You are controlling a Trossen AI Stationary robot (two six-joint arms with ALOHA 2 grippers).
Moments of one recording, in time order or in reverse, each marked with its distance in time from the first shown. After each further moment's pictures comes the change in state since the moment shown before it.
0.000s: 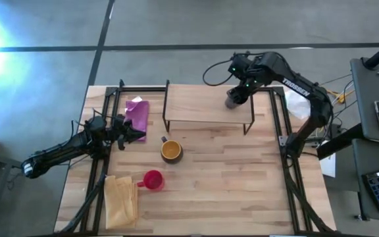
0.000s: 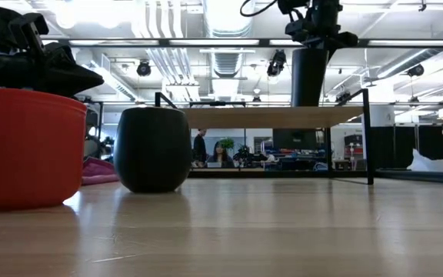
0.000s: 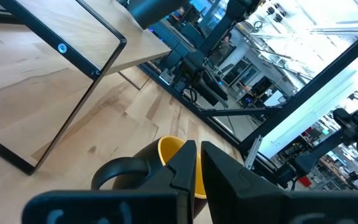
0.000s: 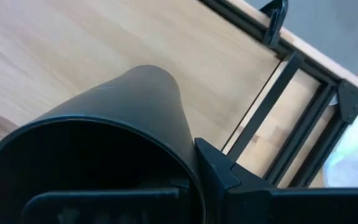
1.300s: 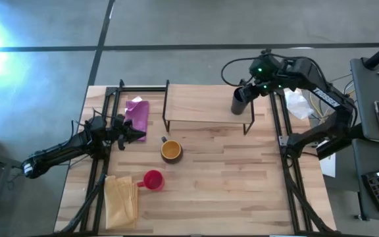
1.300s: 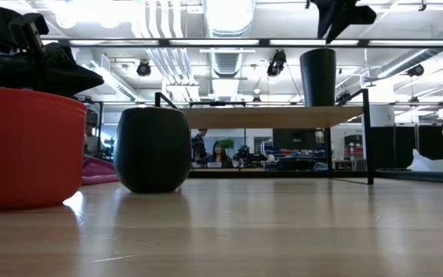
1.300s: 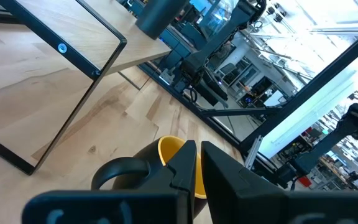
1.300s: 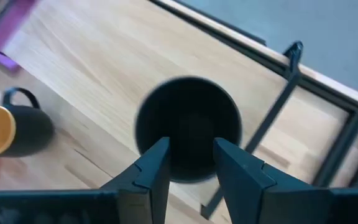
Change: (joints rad) left arm 0.000 0.000 0.000 0.000 0.000 0.000; right arm 0.070 -0.257 -0.066 0.131 -0.022 0.050
